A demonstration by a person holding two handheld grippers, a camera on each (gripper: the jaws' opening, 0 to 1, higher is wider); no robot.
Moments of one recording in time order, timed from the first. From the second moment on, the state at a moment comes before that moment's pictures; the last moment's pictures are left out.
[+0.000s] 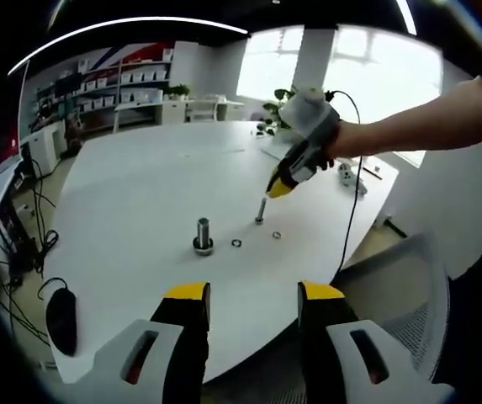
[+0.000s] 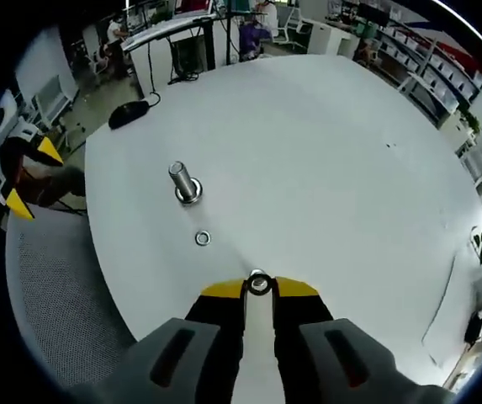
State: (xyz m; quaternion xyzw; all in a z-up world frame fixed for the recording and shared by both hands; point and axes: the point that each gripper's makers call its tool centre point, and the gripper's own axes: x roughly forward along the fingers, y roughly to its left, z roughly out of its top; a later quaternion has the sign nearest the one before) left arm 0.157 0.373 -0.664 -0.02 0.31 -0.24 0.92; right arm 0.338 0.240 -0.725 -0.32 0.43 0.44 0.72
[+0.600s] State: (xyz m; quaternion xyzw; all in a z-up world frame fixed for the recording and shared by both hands) left arm 0.150 0.382 -0.668 -0.02 0.32 -0.23 0.92; right arm 0.341 0.241 -0.745 -0.35 0.45 0.44 0.69
